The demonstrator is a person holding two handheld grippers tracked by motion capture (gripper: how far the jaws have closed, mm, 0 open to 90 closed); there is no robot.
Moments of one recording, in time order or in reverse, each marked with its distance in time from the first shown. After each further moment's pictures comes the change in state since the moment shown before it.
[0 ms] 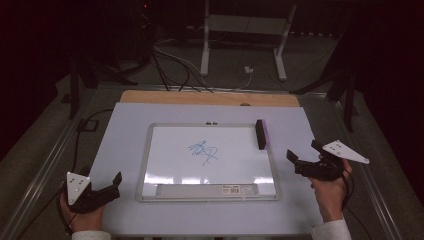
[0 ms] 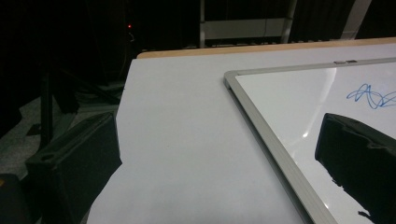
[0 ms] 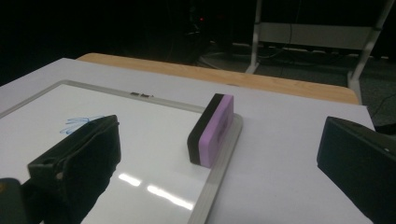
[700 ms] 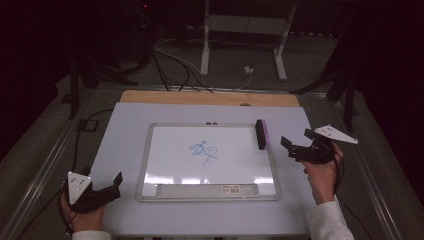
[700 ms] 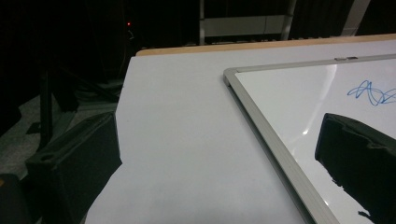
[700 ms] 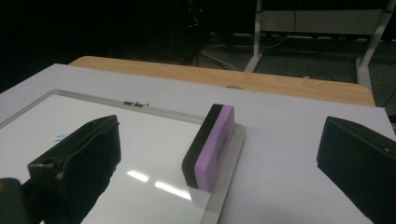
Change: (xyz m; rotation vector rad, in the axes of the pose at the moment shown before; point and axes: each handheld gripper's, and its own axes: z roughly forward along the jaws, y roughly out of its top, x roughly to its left) left arm 0.000 -0.001 0.001 0.008 -0.001 0.000; right arm -0.010 0.018 0.039 0.042 0.005 0.049
